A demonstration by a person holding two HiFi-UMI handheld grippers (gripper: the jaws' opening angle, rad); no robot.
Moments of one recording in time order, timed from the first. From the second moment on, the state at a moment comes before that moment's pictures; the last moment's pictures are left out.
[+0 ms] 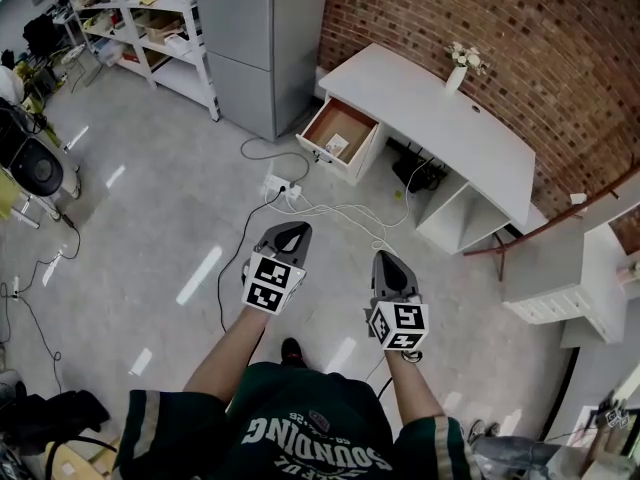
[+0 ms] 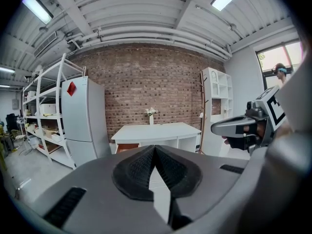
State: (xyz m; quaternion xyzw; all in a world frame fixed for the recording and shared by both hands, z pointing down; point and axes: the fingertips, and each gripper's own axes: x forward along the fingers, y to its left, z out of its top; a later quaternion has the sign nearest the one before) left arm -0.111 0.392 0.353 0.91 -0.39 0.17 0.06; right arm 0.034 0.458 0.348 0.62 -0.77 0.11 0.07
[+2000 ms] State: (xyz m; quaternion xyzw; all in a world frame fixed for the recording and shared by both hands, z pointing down) left arm -0.060 0.156 0.384 0.88 -0.42 0.19 0.08; right arm 0.090 0.209 0.378 0.59 -0.79 0.14 0.08
